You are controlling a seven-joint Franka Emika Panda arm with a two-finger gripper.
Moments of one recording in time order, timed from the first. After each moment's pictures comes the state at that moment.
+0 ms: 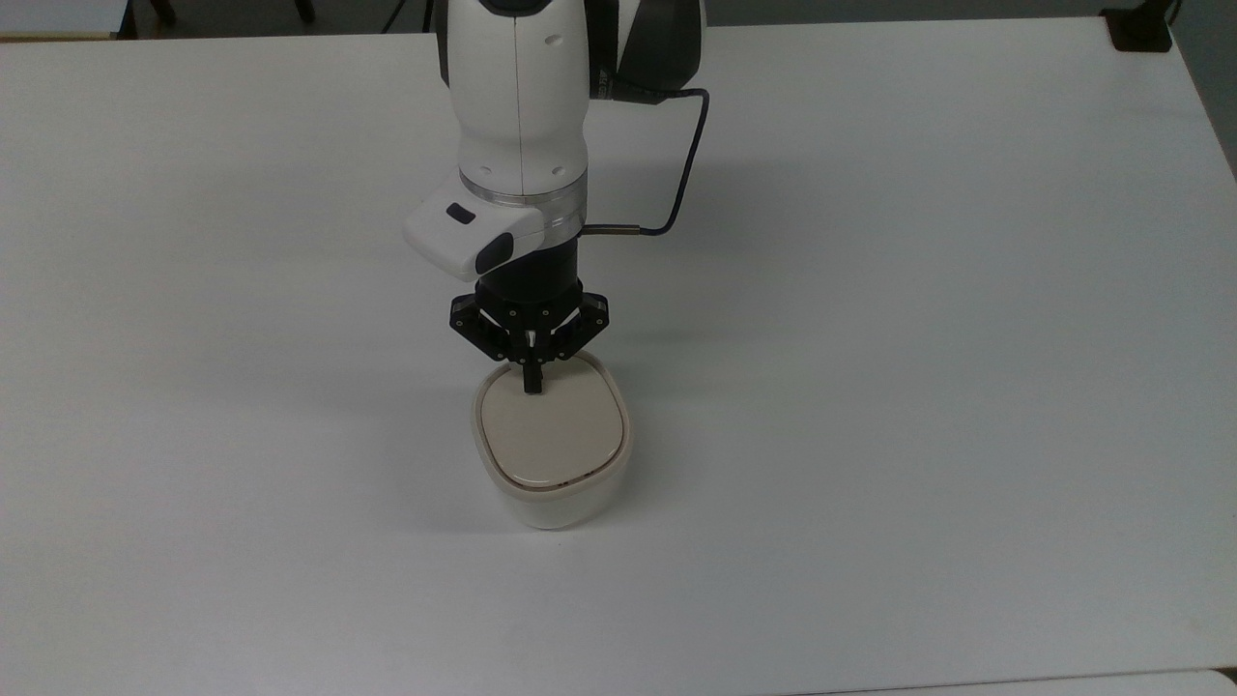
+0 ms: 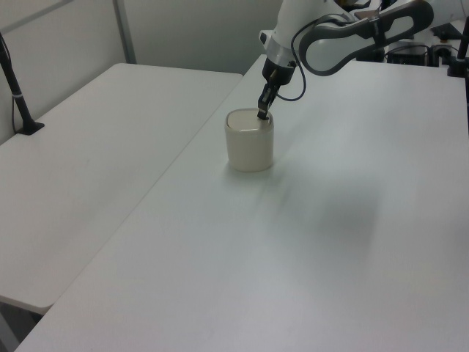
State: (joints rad) arm 0.18 0.44 -0.12 -1.55 0.00 2.35 0.00
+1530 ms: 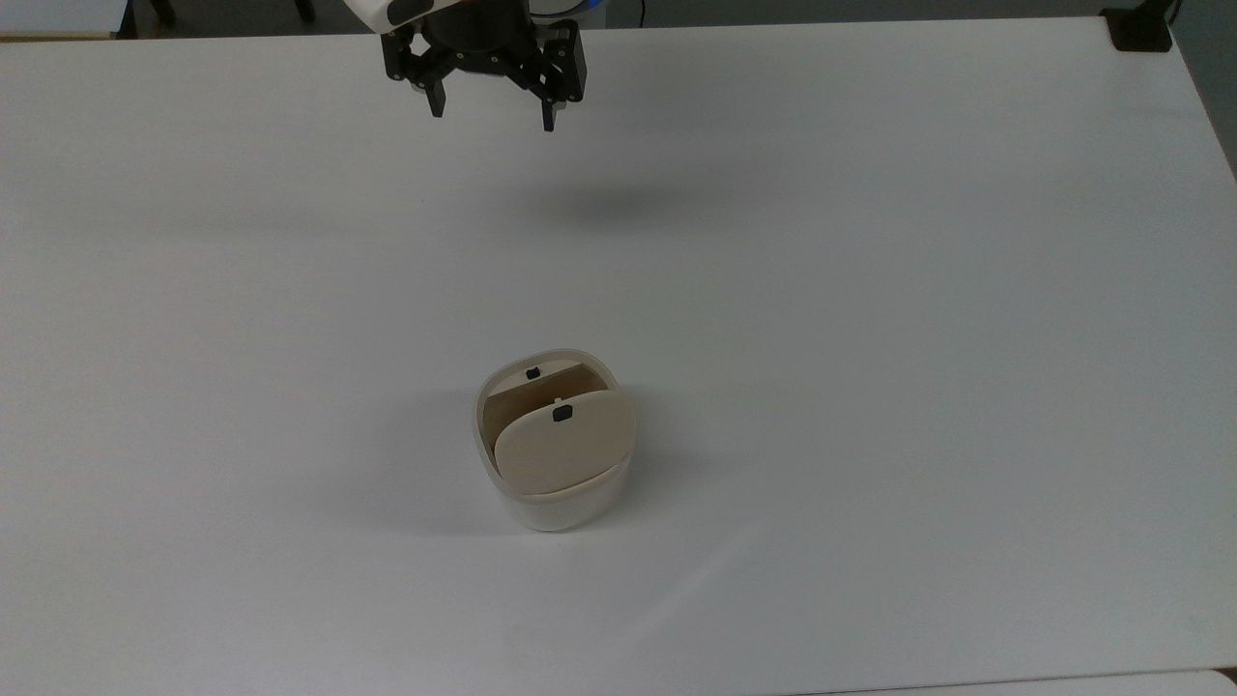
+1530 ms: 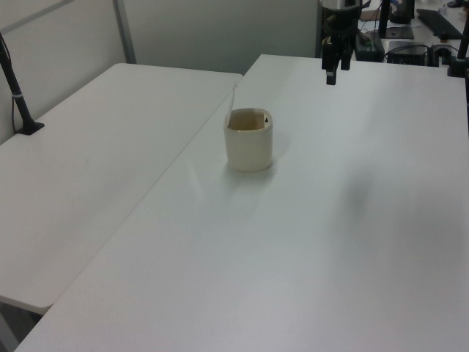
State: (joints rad) arm 0.14 0.08 -0.12 -1.64 0.00 1.70 0.13
